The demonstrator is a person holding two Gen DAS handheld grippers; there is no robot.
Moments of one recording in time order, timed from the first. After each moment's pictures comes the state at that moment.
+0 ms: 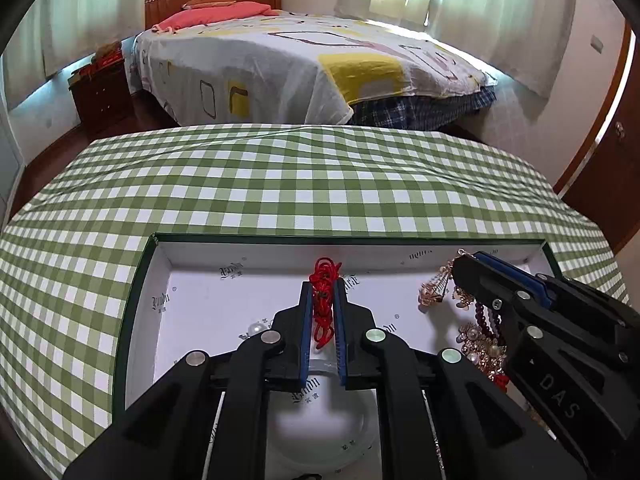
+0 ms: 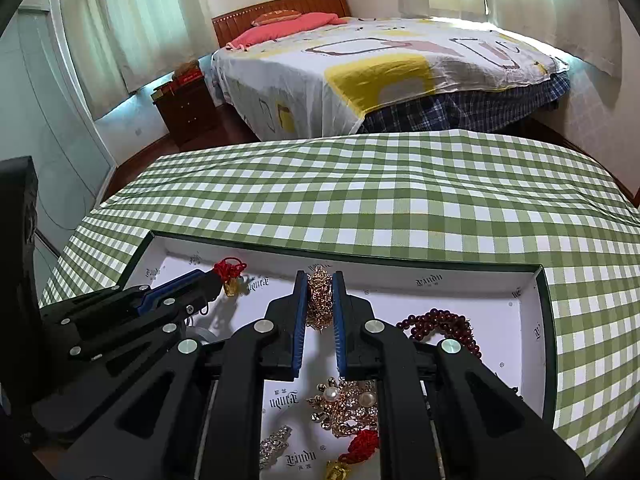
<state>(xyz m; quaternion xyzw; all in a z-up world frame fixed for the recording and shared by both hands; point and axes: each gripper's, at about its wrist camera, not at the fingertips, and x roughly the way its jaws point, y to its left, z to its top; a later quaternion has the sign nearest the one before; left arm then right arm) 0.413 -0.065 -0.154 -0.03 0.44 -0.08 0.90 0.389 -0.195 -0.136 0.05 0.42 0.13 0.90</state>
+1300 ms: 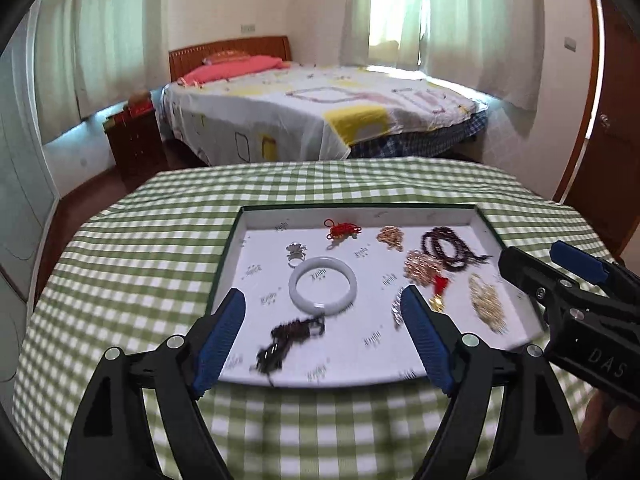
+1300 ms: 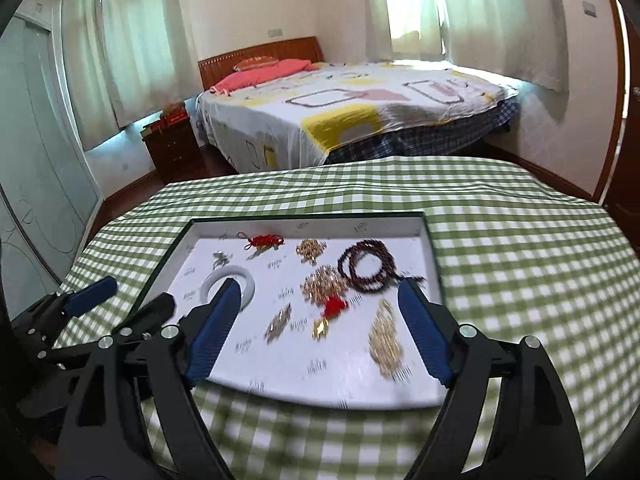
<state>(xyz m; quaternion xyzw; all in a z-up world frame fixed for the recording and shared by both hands) 0.239 -0.059 -0.086 0.01 0.34 -0.04 0.94 0.217 -0.240 -0.064 0.05 0.33 0.08 0.94</state>
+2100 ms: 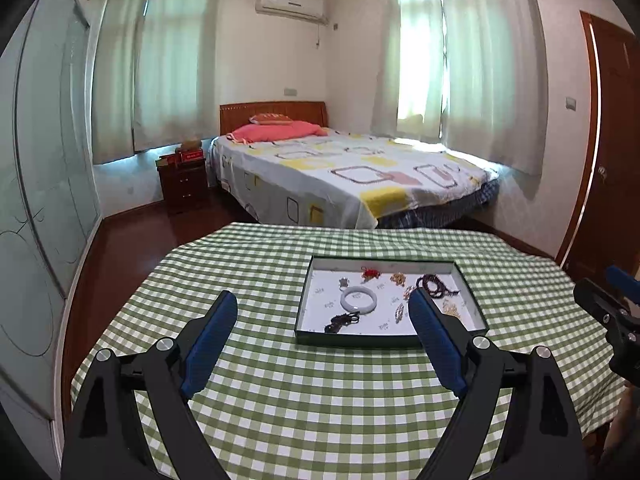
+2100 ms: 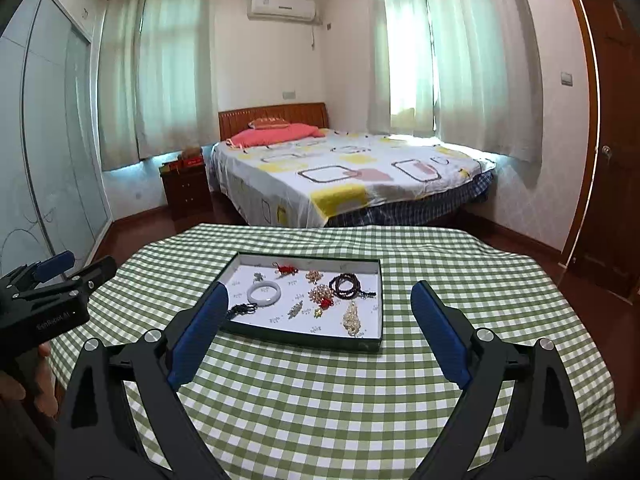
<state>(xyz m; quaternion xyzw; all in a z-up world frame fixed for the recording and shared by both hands) 0.070 -0.020 0.023 -0.02 0.23 0.02 0.97 0.035 -0.257 0.048 0.01 0.22 0.08 0.97</state>
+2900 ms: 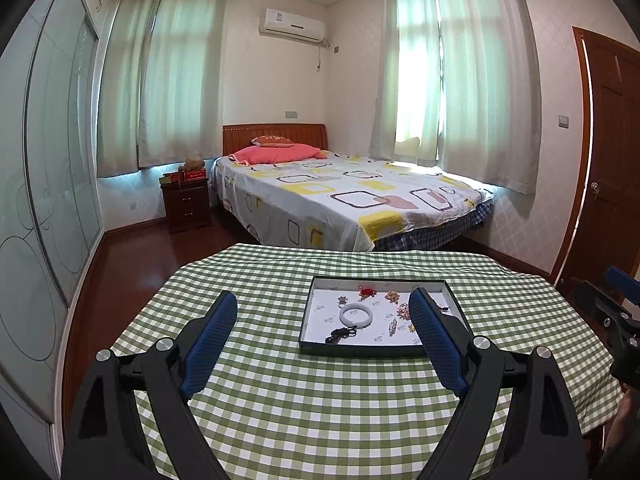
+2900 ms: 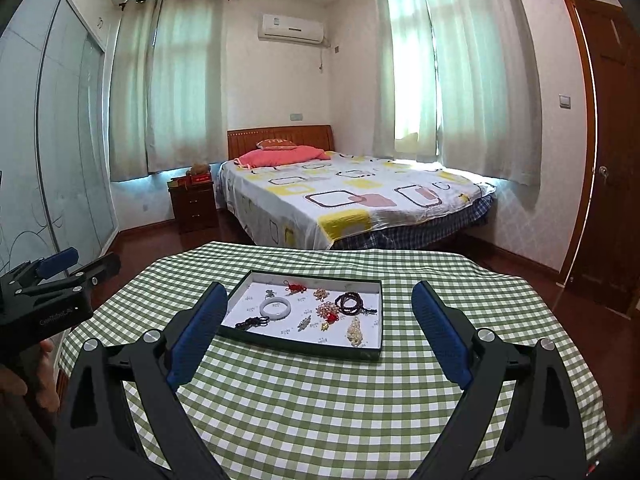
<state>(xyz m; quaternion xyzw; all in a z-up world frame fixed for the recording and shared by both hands) 0.036 -0.015 0.041 -0.02 0.19 0.02 0.98 -0.004 -0.255 0.070 0.00 0.18 0.08 0.98</state>
